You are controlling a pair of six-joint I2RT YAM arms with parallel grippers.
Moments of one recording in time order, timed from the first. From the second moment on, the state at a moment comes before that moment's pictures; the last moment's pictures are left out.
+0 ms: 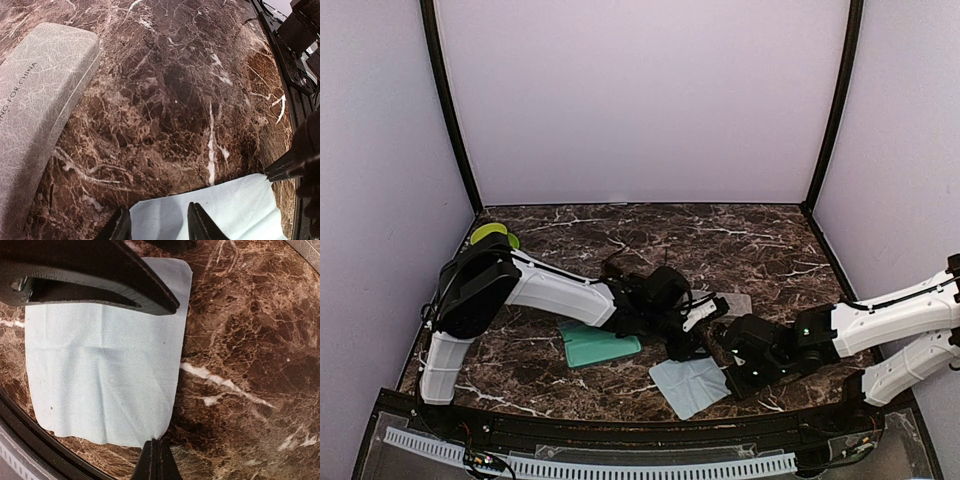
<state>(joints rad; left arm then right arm) -1.09 2.20 1.44 -0.02 0.36 0.06 1.21 1.27 0.60 -0.54 0.11 0.71</state>
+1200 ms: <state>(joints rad) -1.12 2.20 1.42 -0.02 0.25 0.06 1.20 1.27 0.60 -0.54 0.13 0.71</state>
